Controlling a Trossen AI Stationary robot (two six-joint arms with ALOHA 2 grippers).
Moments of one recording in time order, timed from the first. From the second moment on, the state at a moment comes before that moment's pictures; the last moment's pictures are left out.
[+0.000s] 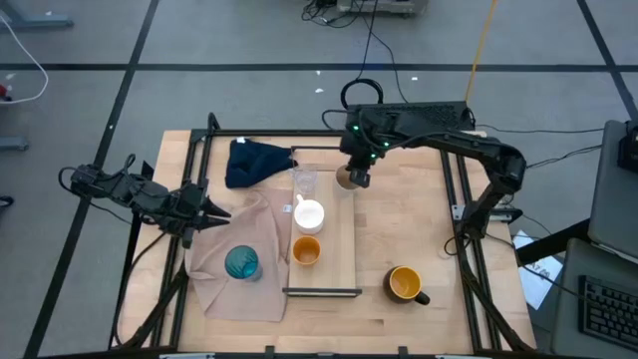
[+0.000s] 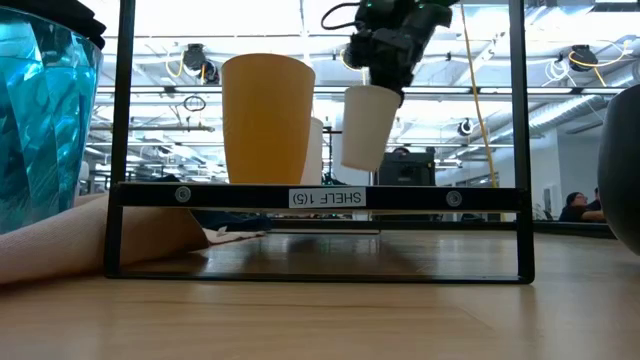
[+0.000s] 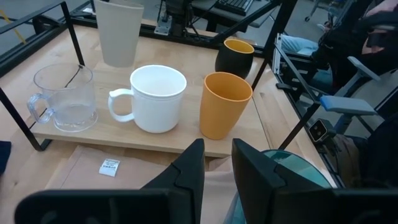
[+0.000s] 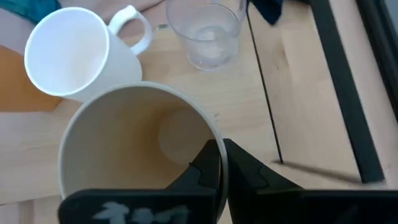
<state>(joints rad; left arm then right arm) -0.36 0.29 0.57 -0.64 -0.21 -0.32 -0.43 1.68 1.53 -0.92 -0.25 -0.15</state>
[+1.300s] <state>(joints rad) -0.36 0.29 0.57 -0.66 -0.21 -0.31 -0.47 1.93 1.68 -0.99 -0.27 -0.27</state>
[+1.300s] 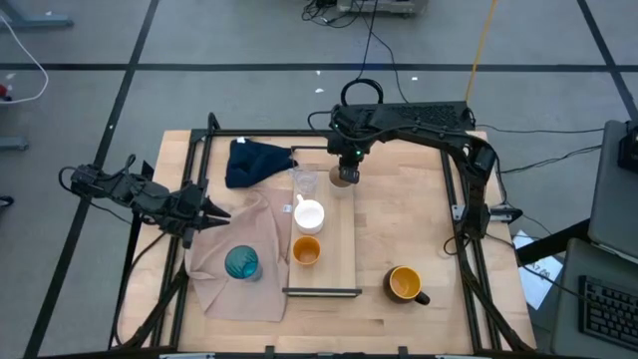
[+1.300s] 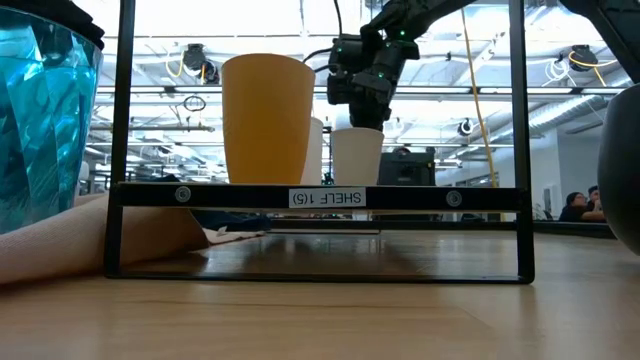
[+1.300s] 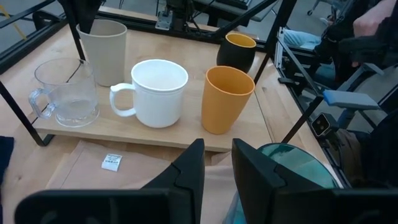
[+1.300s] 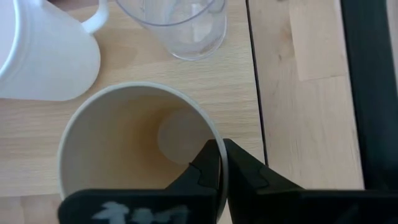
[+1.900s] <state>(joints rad) -0.36 0.29 0.57 -0.66 -0.21 -0.31 -0.47 1.92 1.68 -0.99 -0.26 -0.25</state>
